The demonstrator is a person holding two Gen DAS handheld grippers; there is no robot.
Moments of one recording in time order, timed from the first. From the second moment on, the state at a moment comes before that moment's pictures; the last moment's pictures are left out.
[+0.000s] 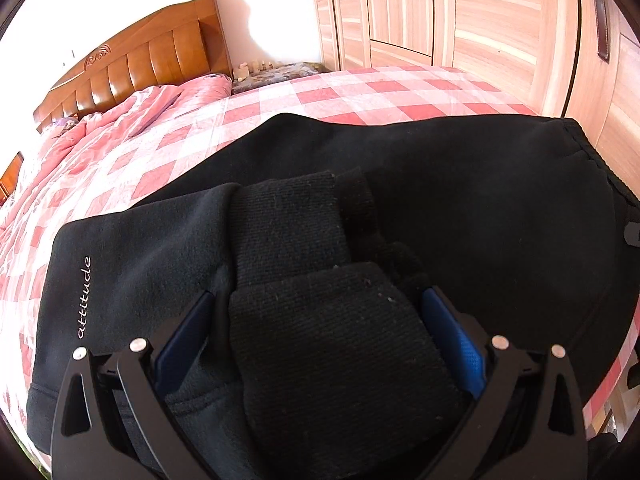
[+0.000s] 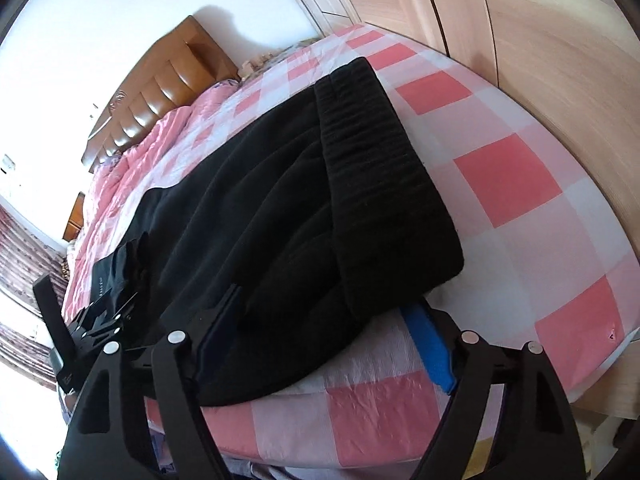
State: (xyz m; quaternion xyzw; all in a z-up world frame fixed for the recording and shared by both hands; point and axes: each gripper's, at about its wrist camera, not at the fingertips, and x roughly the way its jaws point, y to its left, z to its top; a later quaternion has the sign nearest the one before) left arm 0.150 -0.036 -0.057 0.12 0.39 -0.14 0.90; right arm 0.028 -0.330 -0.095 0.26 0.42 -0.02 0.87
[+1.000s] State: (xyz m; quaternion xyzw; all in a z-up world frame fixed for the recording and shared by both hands) left arm 0.207 -0.007 0.065 -0.09 0.43 -0.34 0.83; right arm 0.031 -0.166 0.019 0.02 0.17 0.06 0.98
